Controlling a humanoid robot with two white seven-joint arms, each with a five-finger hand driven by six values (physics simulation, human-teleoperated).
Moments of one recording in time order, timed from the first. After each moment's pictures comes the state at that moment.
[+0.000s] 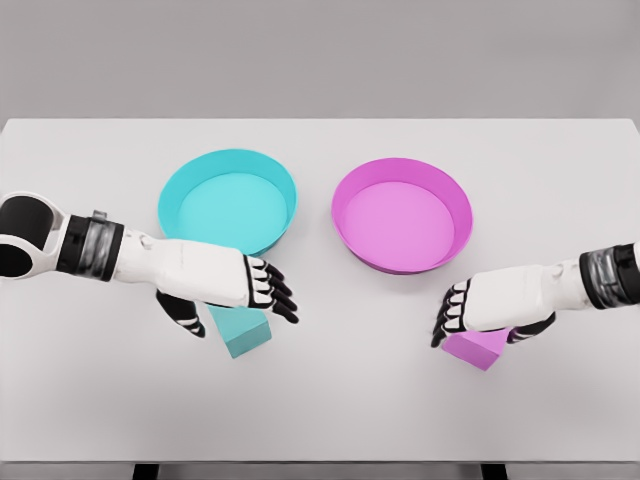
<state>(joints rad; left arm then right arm) -0.93 0.91 -1.17 -1.72 -0.06 -0.61 -0.61 -0.90 -1.10 1.21 -1.76 0.24 -0.61 0.61</state>
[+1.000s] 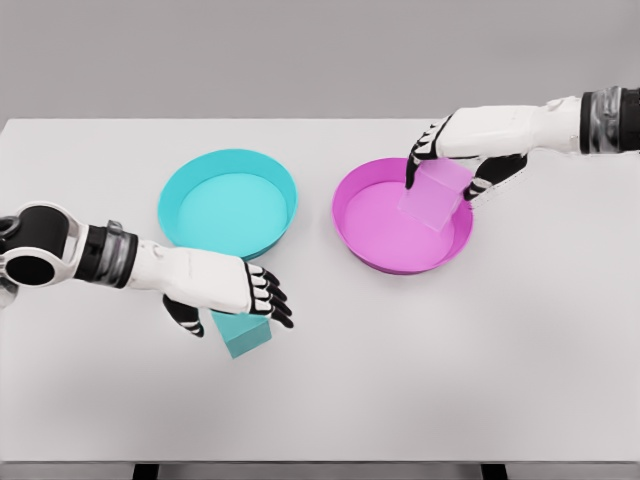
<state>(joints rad) -0.89 0.86 -1.16 -1.67 -0.19 -0.61 -0.61 -1.18 -0.85 1.15 -1.36 -0.03 -0.61 0.61</state>
